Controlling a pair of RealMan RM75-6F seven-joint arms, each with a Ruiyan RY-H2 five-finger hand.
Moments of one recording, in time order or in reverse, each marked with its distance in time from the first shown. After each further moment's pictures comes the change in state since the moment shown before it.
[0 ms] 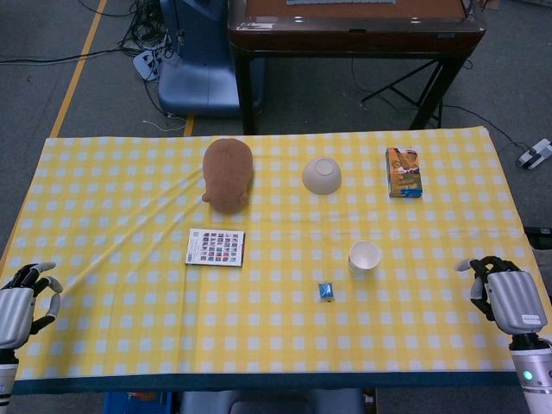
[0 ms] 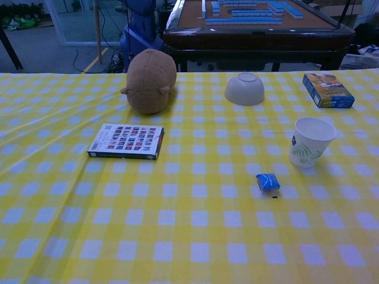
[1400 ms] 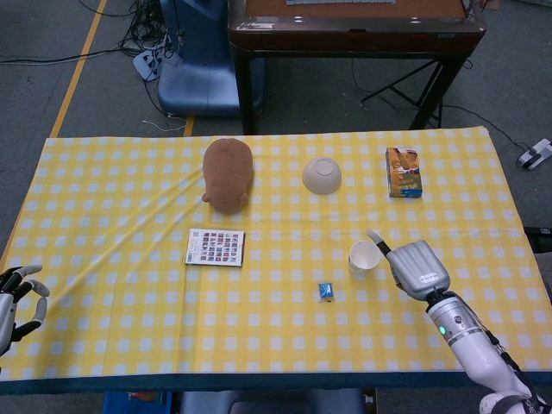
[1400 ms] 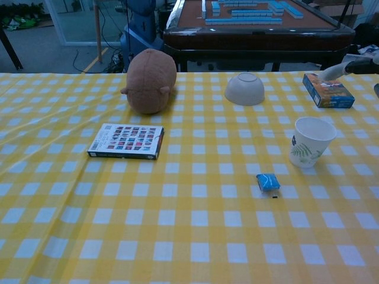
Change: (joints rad) left arm 0.036 0.061 0.008 -0.020 0.032 0.055 -0.132; right arm 0.432 0.165 0.060 -0.541 0.545 -0.475 -0.807
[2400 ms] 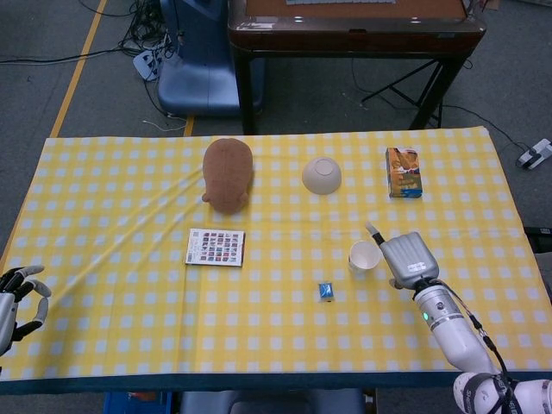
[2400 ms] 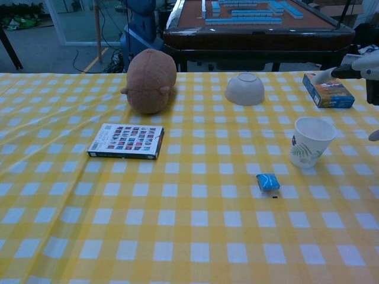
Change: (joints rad) left arm -0.003 0.007 0.001 -0.004 -0.005 -0.021 -0.016; right arm 0.164 -0.094 -0.042 0.038 0.254 0.089 -0.145
